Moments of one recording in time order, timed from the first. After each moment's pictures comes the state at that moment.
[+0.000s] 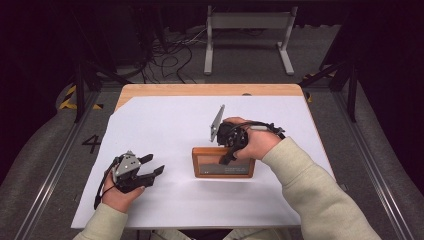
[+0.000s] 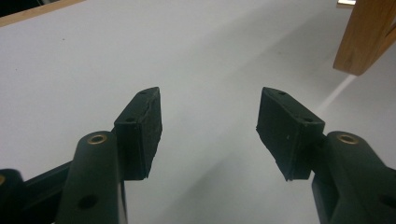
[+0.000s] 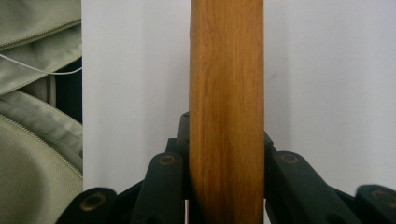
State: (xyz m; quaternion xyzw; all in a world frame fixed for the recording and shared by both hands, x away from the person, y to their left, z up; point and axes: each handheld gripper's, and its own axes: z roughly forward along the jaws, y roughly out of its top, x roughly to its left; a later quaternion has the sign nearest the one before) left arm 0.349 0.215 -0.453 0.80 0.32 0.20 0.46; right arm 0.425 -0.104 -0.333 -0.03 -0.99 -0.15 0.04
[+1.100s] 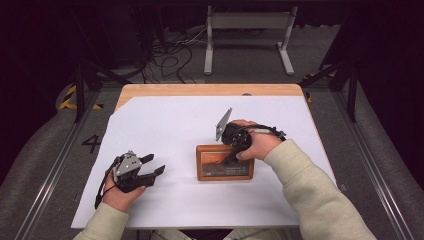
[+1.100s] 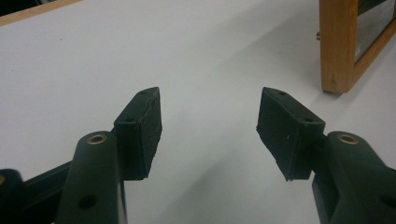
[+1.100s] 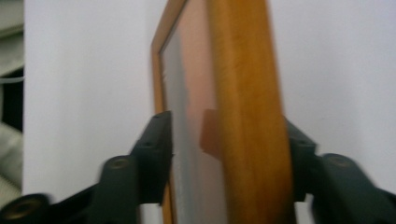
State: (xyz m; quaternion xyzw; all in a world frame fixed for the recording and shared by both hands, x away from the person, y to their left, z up) left arm 0.350 0.214 -0.453 0.80 0.32 0.20 0.46; right arm 0.443 -0.121 -0.364 -0.07 -0.98 -0.20 0.01
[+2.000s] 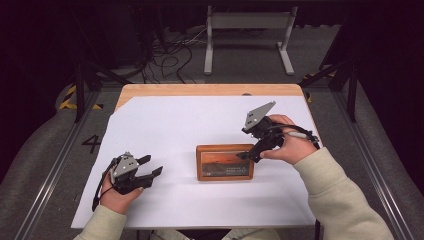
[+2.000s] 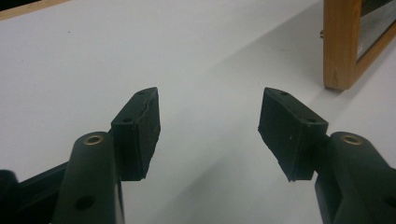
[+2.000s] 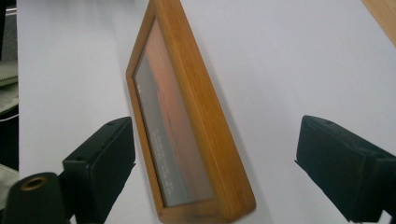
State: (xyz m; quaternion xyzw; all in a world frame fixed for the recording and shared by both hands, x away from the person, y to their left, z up) left arm 0.345 0.219 -0.452 0.80 0.34 0.20 0.46; right arm 0.416 -0.191 -0.323 -0.13 -0.94 -0.31 -0.09
